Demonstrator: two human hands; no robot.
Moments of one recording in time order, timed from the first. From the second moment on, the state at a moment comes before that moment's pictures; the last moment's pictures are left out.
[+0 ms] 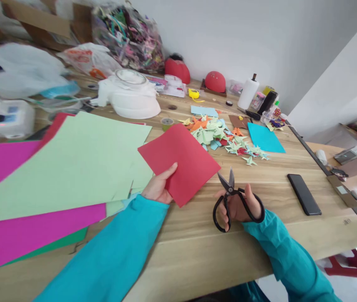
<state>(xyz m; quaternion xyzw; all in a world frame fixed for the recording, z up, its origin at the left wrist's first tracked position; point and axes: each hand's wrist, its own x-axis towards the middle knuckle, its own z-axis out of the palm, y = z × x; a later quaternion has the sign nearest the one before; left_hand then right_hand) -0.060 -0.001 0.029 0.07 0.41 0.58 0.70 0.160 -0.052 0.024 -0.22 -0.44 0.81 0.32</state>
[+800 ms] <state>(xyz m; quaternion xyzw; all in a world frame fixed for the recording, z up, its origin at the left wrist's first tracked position) -0.059 0.000 0.026 0.07 0.41 0.59 0.69 0.161 -0.054 0.009 -0.18 -0.40 0.85 0.27</state>
